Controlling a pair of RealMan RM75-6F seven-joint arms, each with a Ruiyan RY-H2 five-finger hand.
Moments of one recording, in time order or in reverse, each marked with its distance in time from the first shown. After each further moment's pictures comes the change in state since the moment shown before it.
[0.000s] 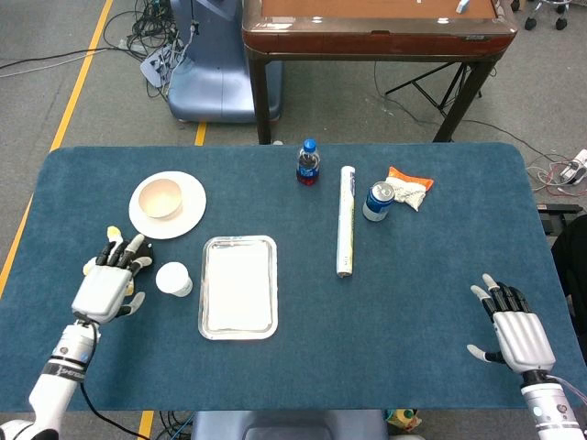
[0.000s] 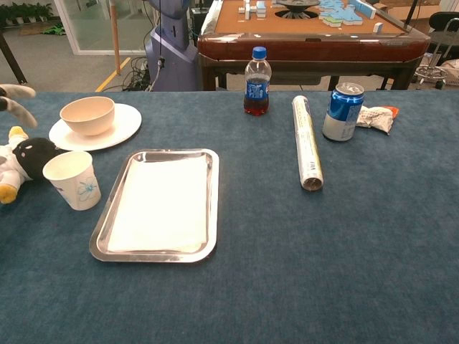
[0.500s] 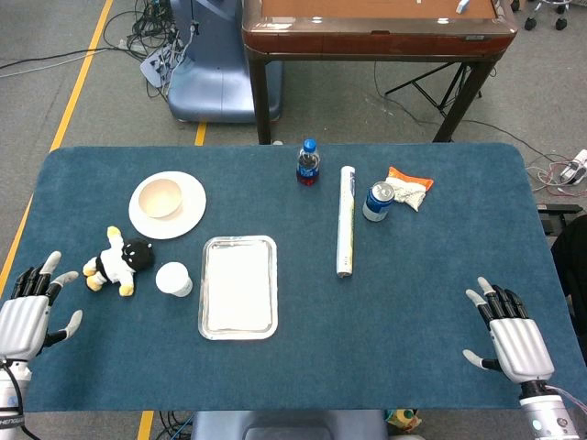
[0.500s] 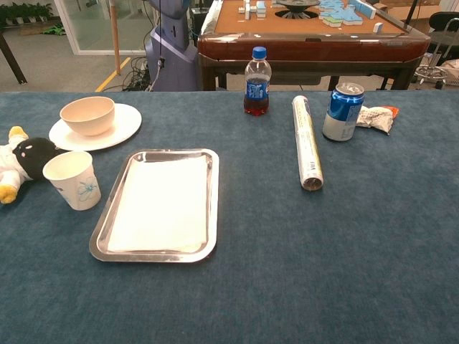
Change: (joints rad) left arm 0.242 0.058 0.043 0.088 0.095 0.221 -0.346; right arm -0.038 -0.001 -0.028 -0.035 -0.095 0.082 -0.035
